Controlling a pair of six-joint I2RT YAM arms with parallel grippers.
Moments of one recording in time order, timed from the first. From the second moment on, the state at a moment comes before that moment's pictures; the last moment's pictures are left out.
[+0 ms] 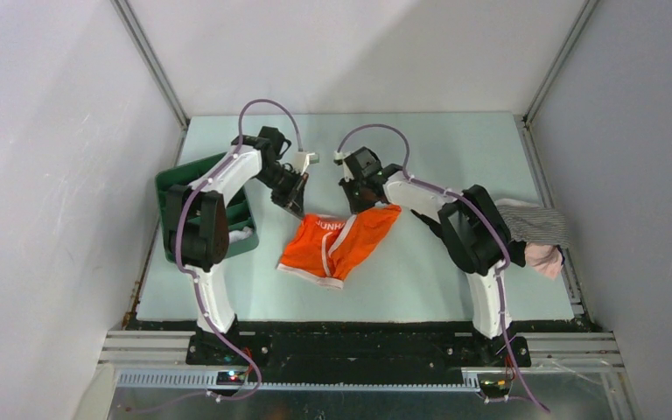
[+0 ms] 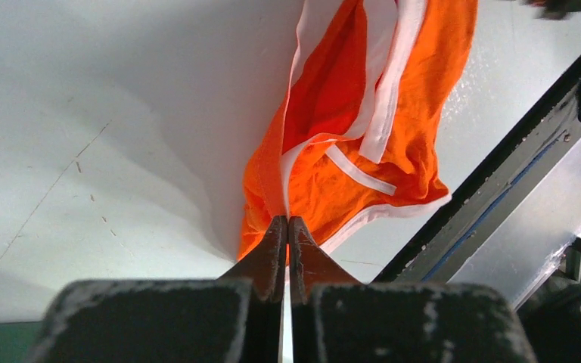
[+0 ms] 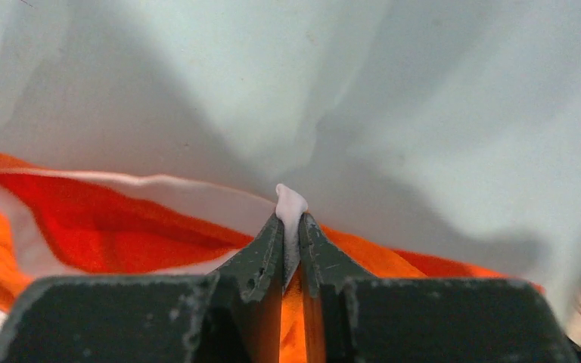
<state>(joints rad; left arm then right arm) -0.24 1.94 1.56 -1.05 0.59 0.31 0.67 2.09 1.56 -0.45 -0.04 0.14</state>
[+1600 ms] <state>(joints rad) -0.22 1.98 1.55 -1.01 0.49 0.27 0.27 2.13 1.57 -0.43 -0.45 0.07</state>
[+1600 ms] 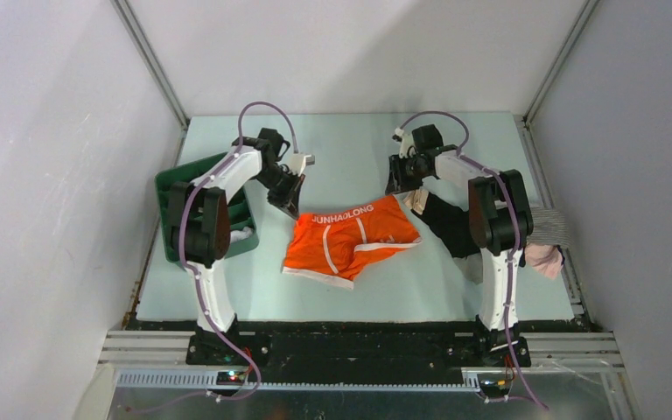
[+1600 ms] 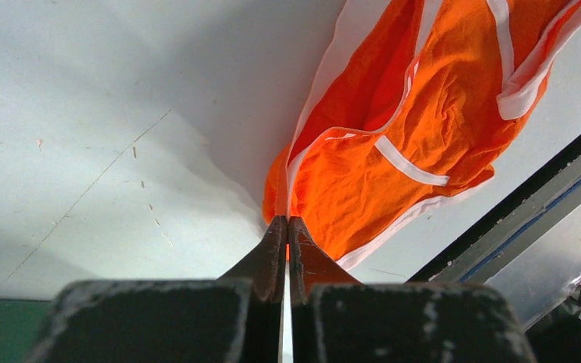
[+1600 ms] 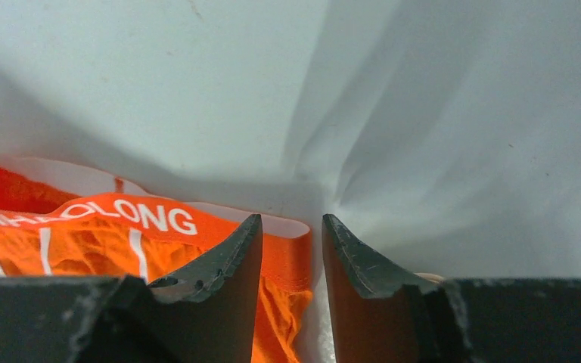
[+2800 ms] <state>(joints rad) -0.17 1.57 1.47 -0.97 0.63 0.37 0.26 1.41 1.31 -0.35 -0.36 0.25</state>
